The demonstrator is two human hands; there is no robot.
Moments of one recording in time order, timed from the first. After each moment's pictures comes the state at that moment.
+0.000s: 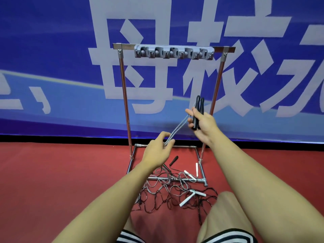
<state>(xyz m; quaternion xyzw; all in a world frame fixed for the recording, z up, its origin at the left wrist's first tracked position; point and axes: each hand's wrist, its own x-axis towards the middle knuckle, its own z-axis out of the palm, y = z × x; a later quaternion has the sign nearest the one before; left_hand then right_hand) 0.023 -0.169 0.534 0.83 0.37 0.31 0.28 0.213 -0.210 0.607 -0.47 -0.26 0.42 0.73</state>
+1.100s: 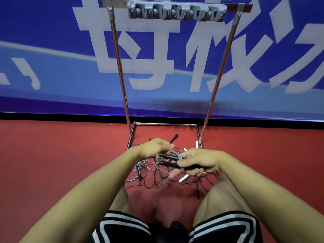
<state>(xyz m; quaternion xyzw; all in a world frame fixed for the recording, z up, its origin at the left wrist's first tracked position) 0.011 -0.142 0.467 0.80 0.24 0.03 0.55 0.200 -0.279 0.486 -0.44 -0.47 0.73 0.21</state>
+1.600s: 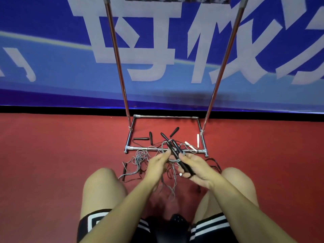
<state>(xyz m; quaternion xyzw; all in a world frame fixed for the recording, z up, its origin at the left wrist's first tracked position) 0.014 -0.227 0.402 0.50 0.44 0.30 0.69 0.160 -0.294 0.405 -0.50 -0.22 0.64 0.55</state>
